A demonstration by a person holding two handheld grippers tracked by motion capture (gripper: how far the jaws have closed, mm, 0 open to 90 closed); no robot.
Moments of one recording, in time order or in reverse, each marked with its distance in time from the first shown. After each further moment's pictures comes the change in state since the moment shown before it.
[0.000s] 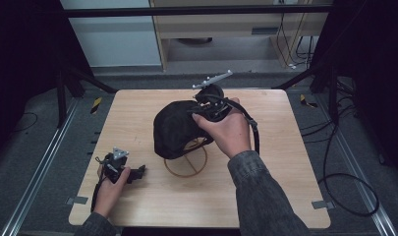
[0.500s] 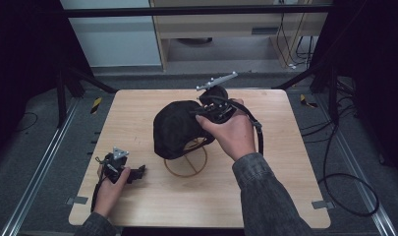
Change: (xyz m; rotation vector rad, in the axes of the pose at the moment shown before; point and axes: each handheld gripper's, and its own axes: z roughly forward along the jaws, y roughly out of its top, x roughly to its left) left arm 0.000 0.000 0.000 0.000 0.000 0.000; right arm -0.002 -0.005 -0.008 -0.013 -0.001 -0.003
